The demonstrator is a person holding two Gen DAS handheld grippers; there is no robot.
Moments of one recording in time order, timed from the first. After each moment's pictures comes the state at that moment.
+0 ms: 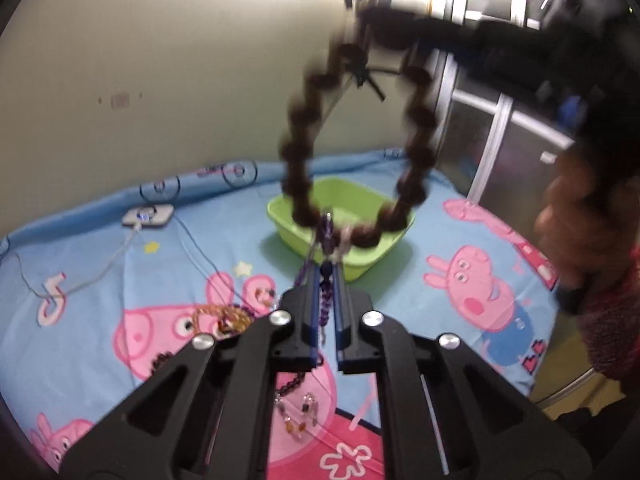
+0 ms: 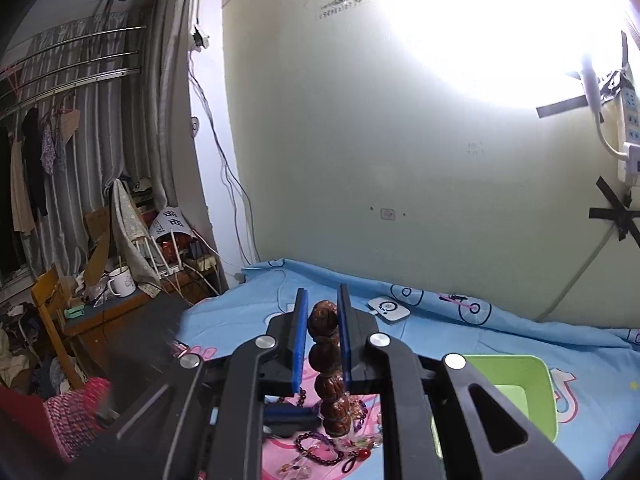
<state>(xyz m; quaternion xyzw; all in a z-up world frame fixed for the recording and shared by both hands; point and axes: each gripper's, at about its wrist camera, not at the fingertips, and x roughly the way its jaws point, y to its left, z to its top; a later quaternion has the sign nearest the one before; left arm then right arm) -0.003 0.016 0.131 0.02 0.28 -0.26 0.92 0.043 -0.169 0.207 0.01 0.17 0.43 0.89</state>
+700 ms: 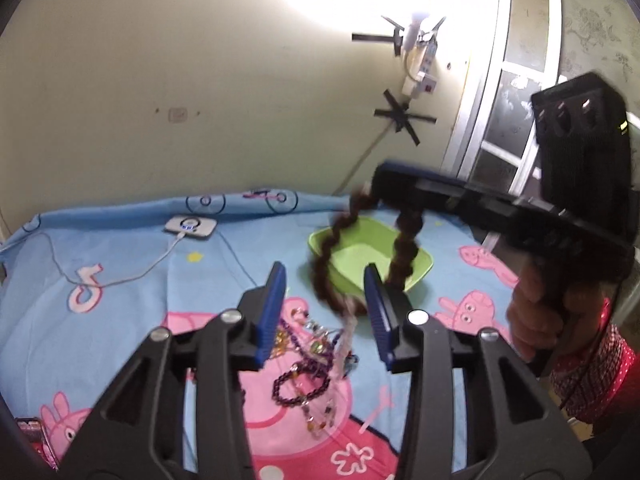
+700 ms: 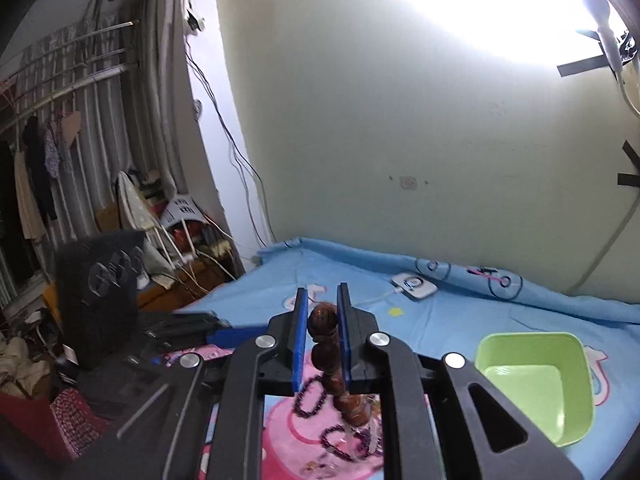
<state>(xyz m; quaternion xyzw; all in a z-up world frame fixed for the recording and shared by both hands) -0.012 0.051 0.152 -0.04 0.27 -0.20 0.94 0.051 -0.142 0.195 0.02 0.21 0.46 0.86</state>
